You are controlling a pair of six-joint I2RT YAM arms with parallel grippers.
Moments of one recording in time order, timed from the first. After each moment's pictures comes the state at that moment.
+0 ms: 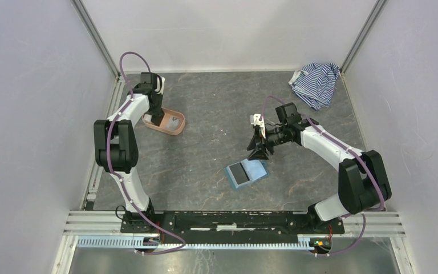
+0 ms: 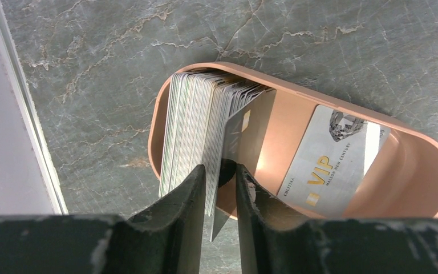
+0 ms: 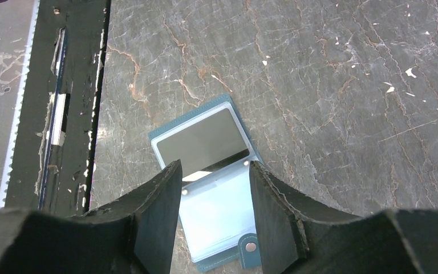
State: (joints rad) left arm -0.03 1.91 1.45 -0.53 -0.20 0.16; right arm 0.36 1.49 0.95 -0.52 -1.04 -0.80
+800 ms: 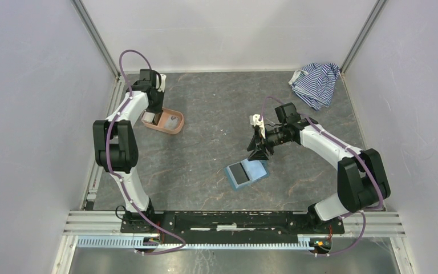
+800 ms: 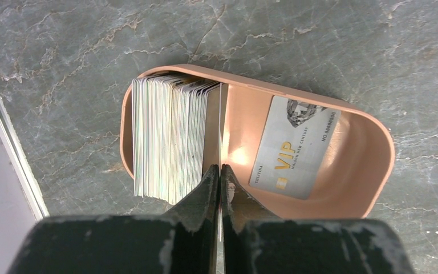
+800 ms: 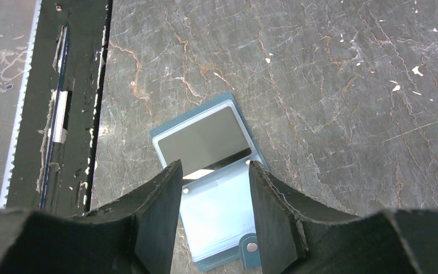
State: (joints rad) left arm -0.03 1.91 1.49 -0.59 -0.10 0.16; right arm 0.36 1.50 0.95 -0.54 -1.05 -0.82
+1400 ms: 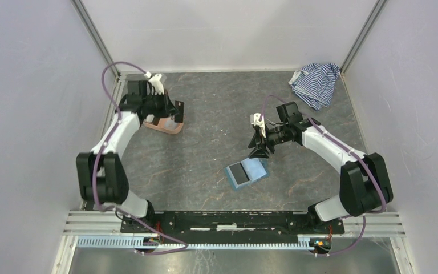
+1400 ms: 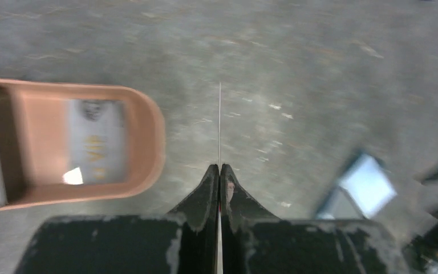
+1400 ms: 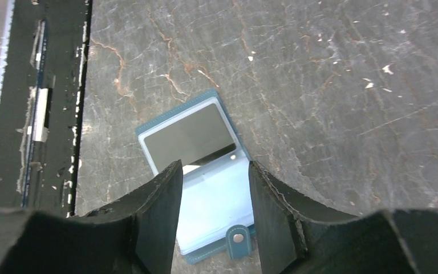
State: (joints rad) left arm -0.02 1.59 1.24 -0.43 0.45 -0.06; right arm 0.36 1.48 0.96 -0.54 -1.00 -0.82
